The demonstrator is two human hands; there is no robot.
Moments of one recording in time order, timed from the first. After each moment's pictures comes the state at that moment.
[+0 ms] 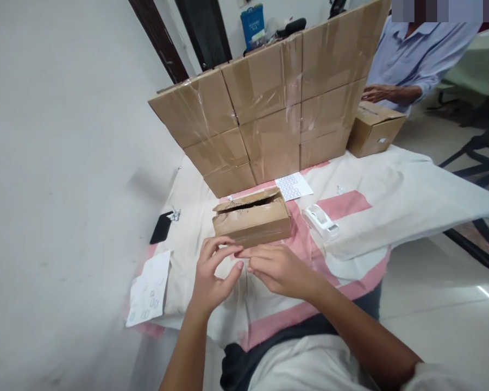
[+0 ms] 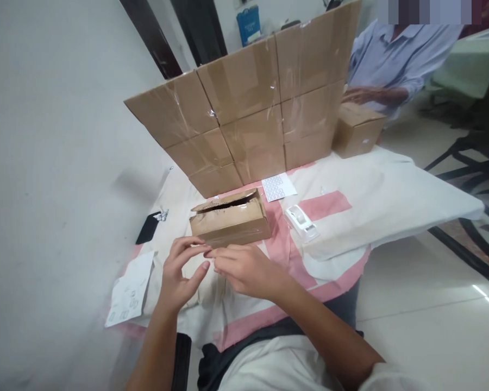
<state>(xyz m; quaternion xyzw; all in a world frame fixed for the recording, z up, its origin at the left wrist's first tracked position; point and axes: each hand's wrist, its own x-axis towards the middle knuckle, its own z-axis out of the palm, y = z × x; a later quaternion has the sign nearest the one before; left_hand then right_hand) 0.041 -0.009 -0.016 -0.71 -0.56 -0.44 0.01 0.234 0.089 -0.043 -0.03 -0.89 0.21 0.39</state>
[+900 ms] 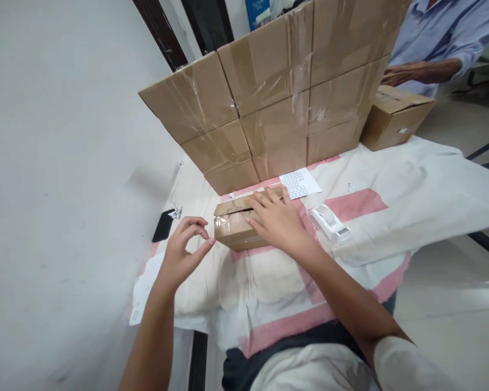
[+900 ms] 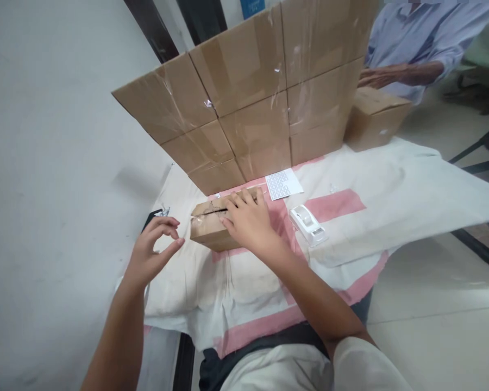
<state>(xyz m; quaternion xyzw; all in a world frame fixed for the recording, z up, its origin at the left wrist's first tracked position) -0.028 0.018 0.019 -0.70 -0.64 -0.33 0.00 0.196 0.164 -0.014 -0.33 -0.91 0.03 0.26</state>
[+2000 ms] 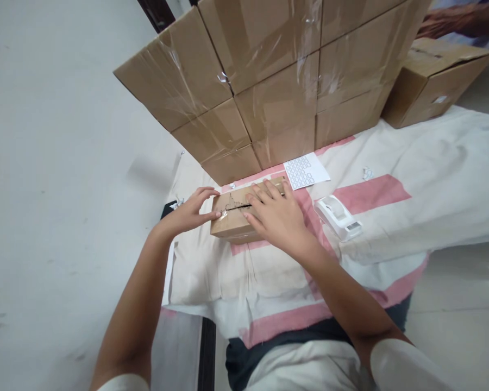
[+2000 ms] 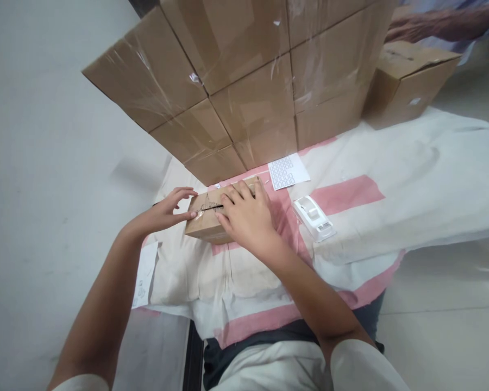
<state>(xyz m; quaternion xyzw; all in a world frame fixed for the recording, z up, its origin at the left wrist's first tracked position) -0.064 0.105 0.037 -0.65 -0.72 -0.07 -0.23 0.192 0.171 -0.036 -0.31 -0.90 0.05 0.30</state>
